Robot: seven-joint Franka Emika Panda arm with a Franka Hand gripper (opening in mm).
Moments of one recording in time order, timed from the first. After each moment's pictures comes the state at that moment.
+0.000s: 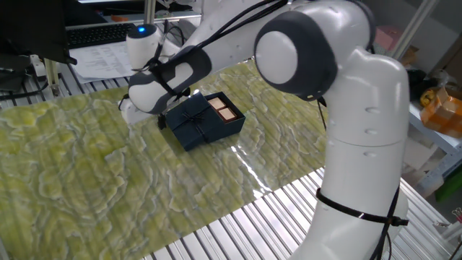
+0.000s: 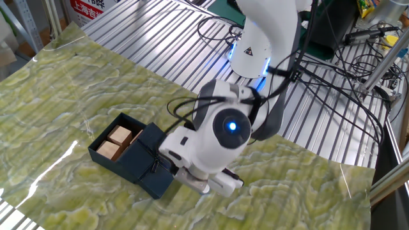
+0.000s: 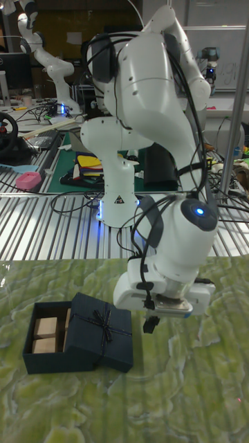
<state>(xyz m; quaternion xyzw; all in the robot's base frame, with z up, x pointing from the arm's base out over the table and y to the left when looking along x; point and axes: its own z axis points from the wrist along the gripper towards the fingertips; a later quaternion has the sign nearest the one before) 0.584 0.081 0.100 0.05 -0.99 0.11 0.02</state>
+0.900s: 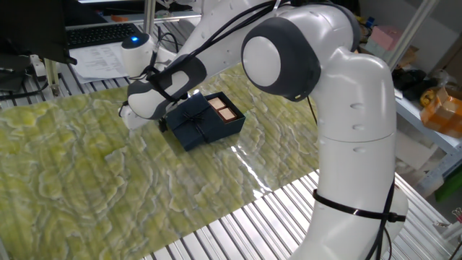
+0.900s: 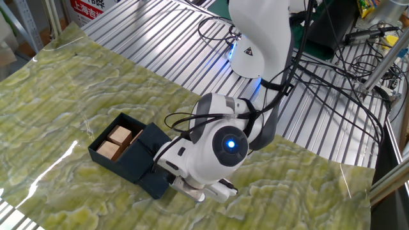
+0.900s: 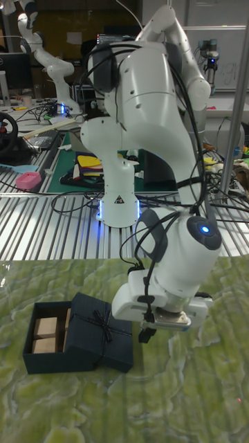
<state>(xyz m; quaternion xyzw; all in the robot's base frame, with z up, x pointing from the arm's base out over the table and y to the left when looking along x) 0.591 0.072 0.079 0.06 -0.99 0.14 0.03</state>
